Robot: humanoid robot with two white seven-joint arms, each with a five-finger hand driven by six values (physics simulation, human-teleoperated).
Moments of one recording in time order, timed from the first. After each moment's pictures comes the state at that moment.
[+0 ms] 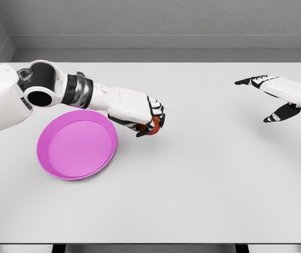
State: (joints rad) left arm -1.12 0.62 -1.17 -1.49 -0.25 -0.61 -0.60; right arm -0.40 -0.83 0.26 -1.52 0.23 -0.33 0.61
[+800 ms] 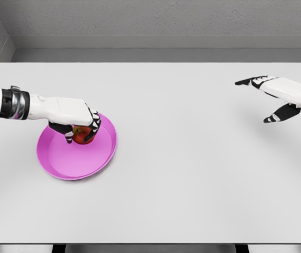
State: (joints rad) left arm -0.97 0.87 -1.11 -1.46 -0.19 -0.61 -0.60; right arm -0.40 -0.83 0.26 -1.52 0.23 -0.33 0.61
